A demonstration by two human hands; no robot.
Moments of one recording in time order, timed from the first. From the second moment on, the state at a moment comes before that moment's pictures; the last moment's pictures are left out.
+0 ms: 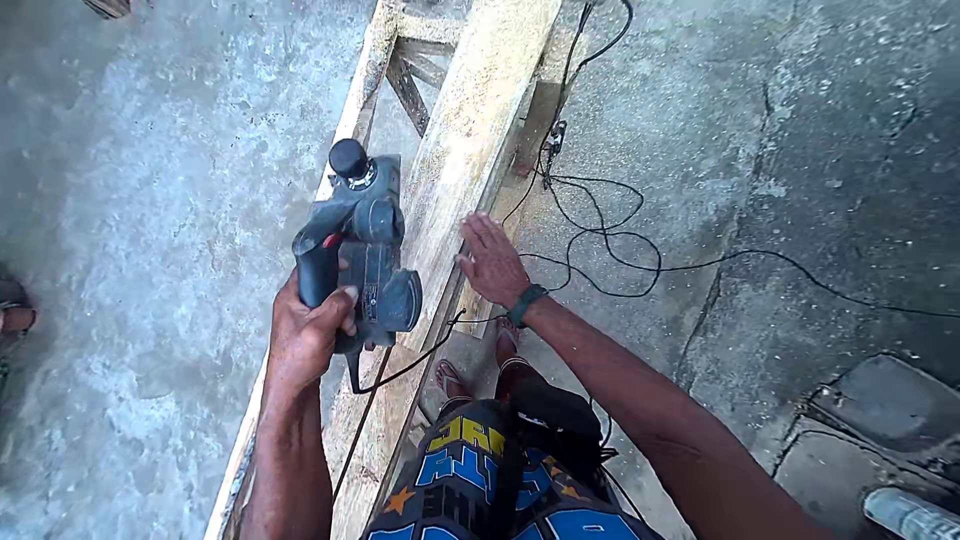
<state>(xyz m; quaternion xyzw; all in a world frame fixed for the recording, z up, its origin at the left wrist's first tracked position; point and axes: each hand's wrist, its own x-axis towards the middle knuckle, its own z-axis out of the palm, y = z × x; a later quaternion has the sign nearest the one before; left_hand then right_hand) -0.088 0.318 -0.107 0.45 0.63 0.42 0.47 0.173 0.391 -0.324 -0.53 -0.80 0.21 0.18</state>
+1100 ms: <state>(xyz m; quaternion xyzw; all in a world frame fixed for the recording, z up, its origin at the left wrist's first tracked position) -0.005 0.349 -0.208 0.35 0.63 0.38 0.58 0.379 0.160 -0.440 -0.74 -0.33 0.56 -0.17</state>
